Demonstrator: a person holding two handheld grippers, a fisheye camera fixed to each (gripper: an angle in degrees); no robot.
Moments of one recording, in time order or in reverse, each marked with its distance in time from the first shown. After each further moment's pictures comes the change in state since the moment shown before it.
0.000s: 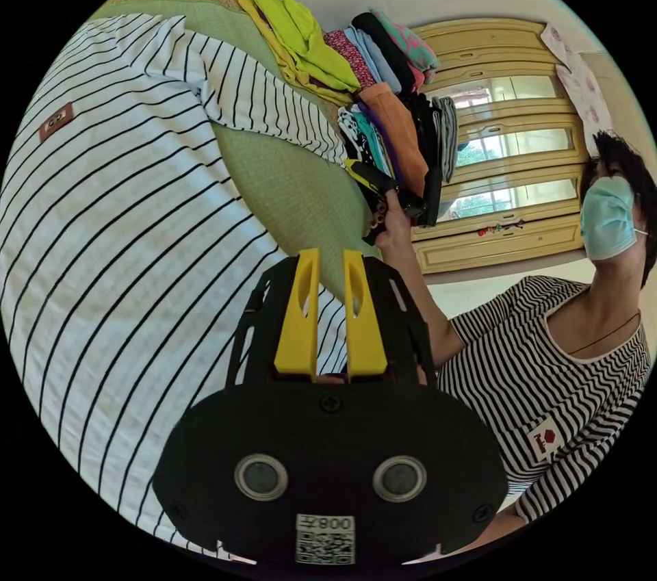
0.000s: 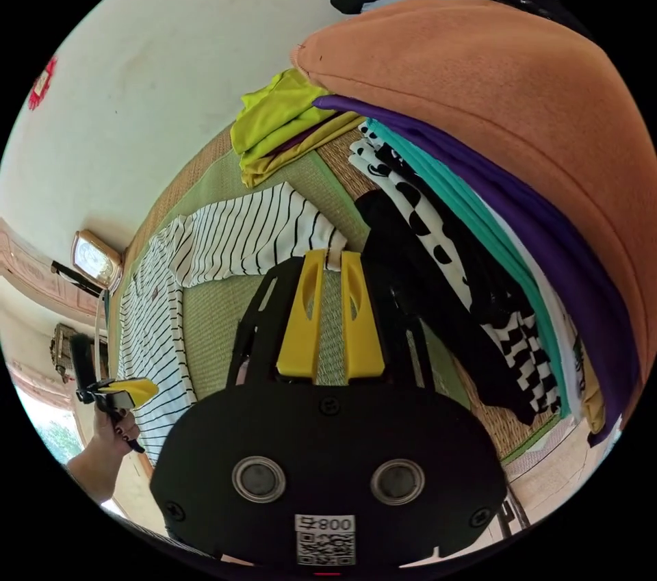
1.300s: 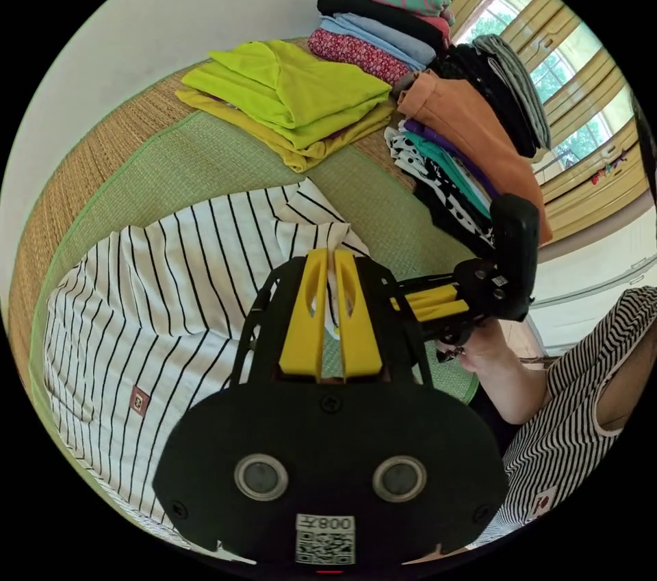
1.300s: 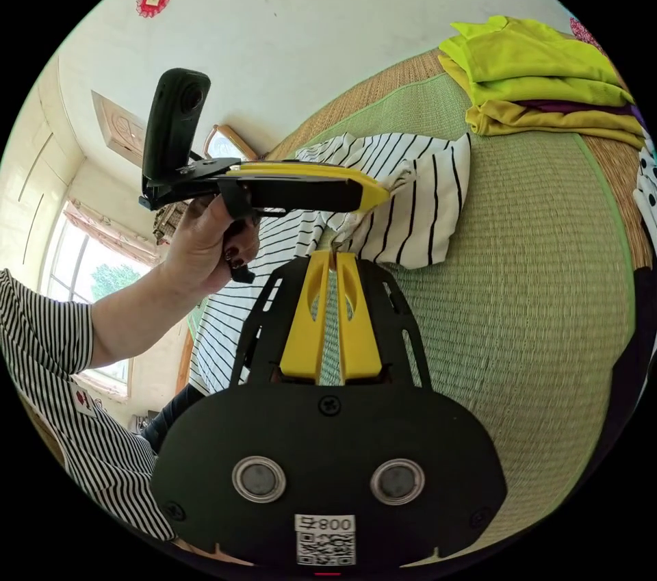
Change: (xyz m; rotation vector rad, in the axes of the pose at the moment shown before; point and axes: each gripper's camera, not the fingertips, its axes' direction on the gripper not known) left arm 0.083 -0.218 0.086 -0.032 -0.547 0.280; right arm -0.032 -0.050 0.075 -0.250 -0.551 -0.433
